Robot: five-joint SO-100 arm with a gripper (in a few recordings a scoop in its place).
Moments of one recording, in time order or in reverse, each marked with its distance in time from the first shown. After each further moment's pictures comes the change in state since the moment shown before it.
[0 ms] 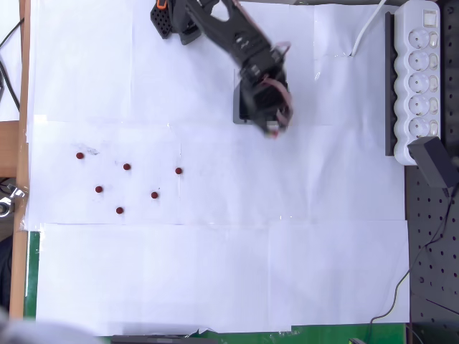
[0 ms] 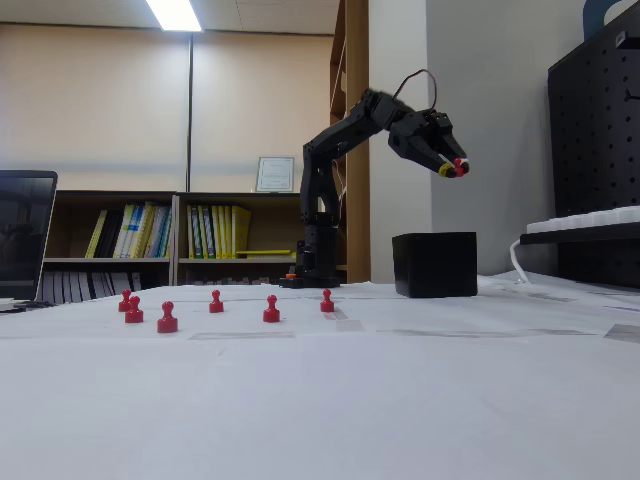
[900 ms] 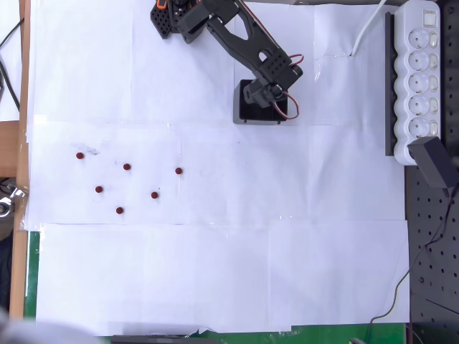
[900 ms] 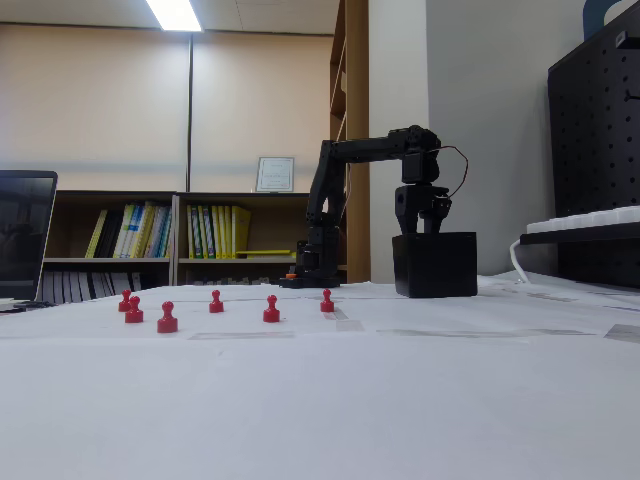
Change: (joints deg) arm -3.7 16.4 -8.4 -7.2 -0.4
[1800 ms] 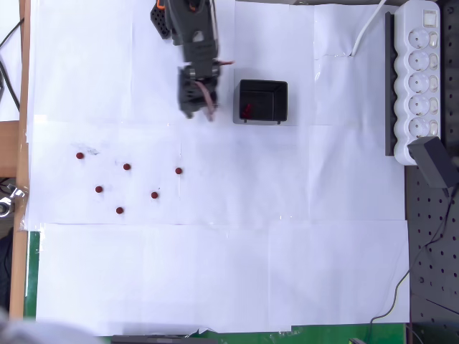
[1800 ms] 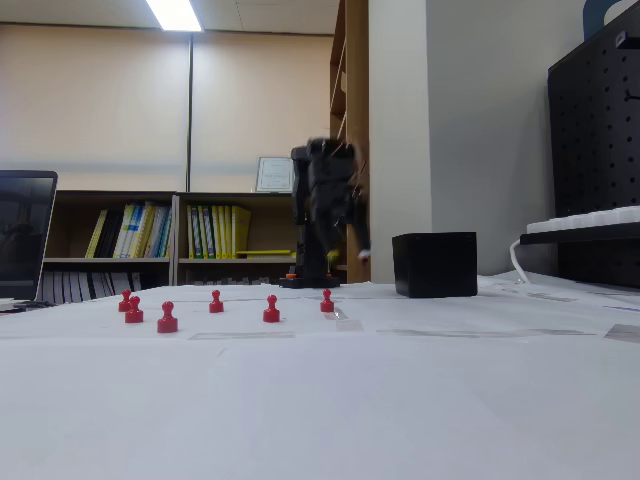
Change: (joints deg) arm 37.4 -36.3 -66.9 -61.5 32.8
